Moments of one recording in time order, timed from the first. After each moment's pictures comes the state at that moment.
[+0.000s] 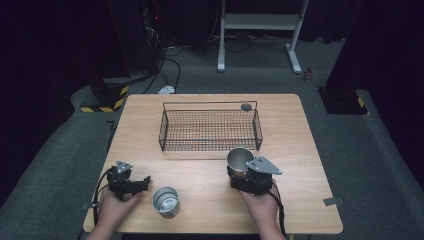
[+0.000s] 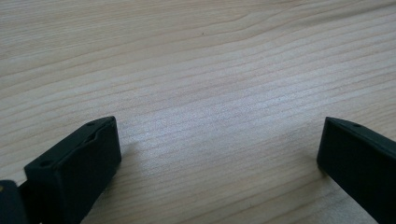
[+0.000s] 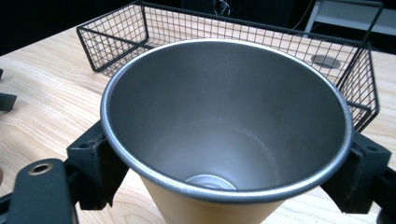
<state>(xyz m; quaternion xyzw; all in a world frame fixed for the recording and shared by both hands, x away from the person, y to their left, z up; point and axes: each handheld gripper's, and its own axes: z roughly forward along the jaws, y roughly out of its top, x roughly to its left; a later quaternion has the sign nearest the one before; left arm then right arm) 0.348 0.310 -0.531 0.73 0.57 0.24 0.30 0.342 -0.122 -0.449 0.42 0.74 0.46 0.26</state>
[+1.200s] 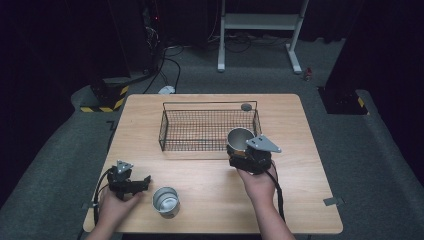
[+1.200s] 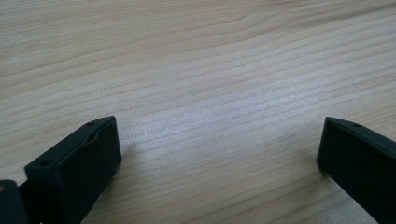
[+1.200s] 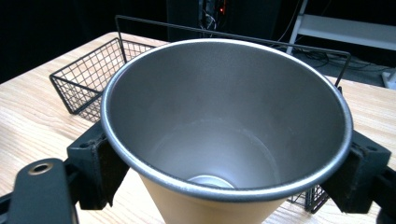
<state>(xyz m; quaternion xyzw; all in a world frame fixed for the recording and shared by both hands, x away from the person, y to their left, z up) 0.349 0.308 -0.531 0.73 0.57 0.24 0.30 0.386 -0.115 -0.417 0.43 0.72 0.46 0.27</state>
